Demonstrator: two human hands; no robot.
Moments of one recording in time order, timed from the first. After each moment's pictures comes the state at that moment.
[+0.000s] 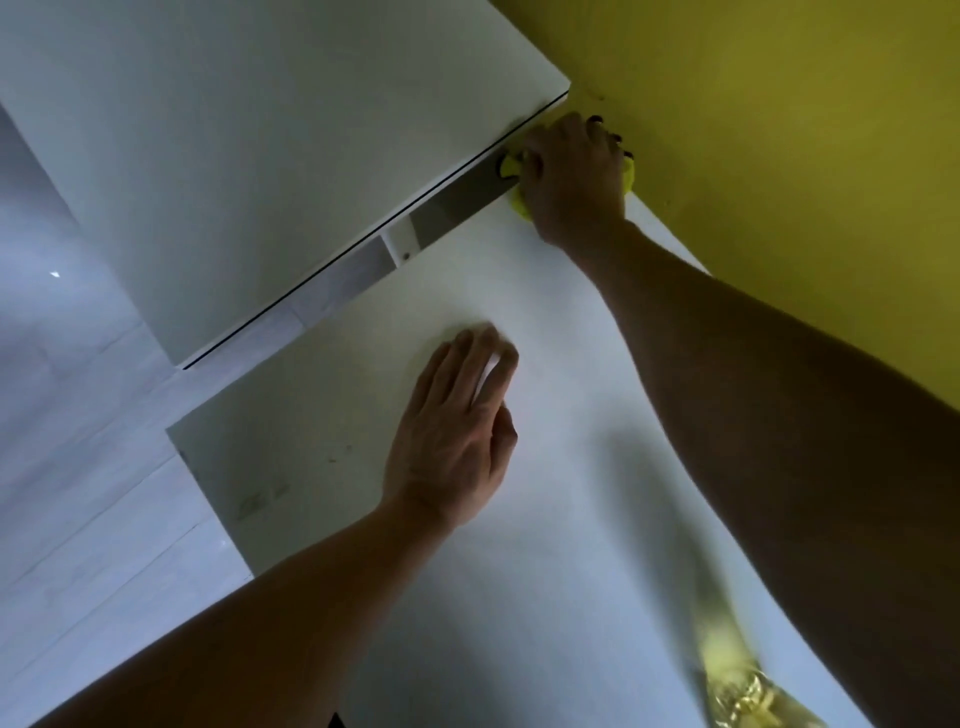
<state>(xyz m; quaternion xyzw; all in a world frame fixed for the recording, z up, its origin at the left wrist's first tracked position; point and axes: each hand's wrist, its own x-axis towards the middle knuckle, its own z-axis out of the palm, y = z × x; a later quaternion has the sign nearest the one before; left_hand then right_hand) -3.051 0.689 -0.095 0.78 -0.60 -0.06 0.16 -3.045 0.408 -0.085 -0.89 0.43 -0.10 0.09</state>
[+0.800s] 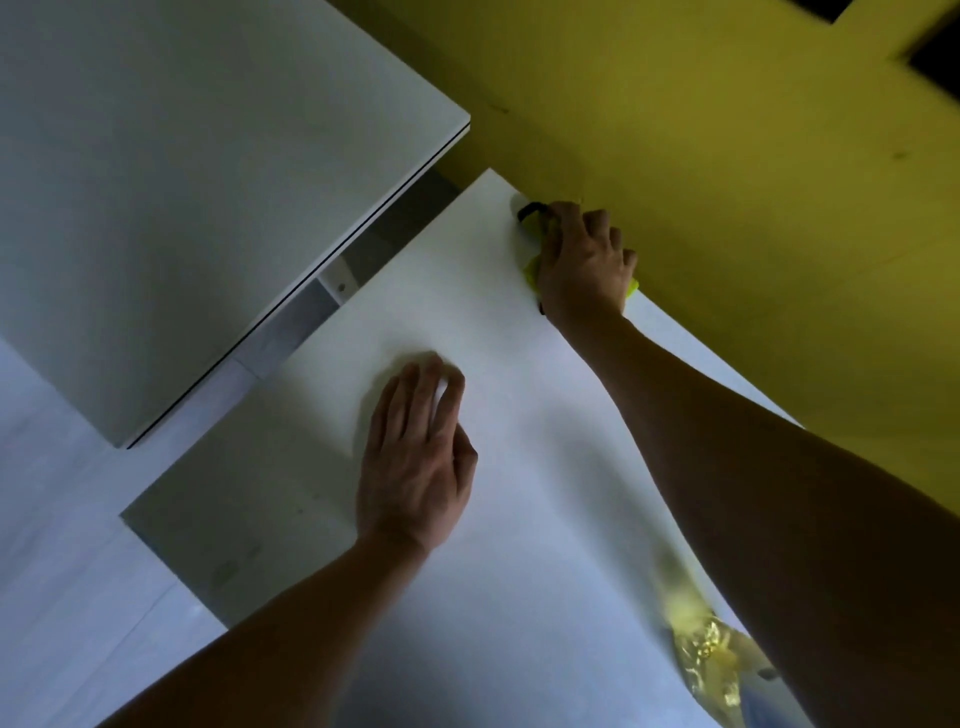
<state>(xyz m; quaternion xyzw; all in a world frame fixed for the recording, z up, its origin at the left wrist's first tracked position) -3.052 0.687 -0.096 0.79 -0.60 -0.04 0.12 -3.138 0.441 -0.090 -0.76 0.62 -0.14 0.13</state>
